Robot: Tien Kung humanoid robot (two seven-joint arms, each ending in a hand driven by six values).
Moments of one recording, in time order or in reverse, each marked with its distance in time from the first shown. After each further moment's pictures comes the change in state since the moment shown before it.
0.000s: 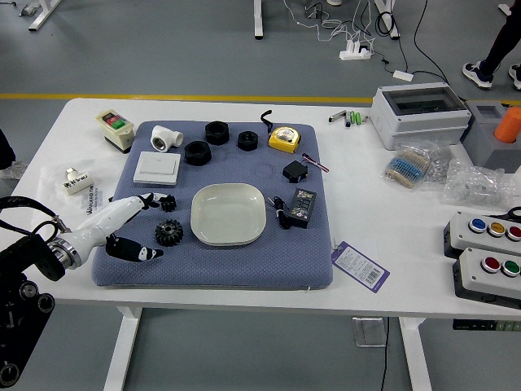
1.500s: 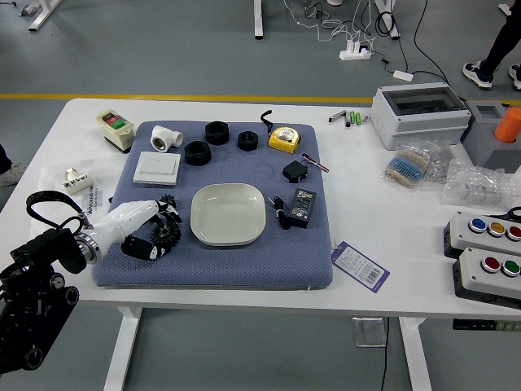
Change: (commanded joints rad) left arm -0.092 -0.015 0.092 0.135 0.013 0.054 0.034; right arm -0.004 -0.001 -0.013 -0.001 0.002 -0.002 0.002
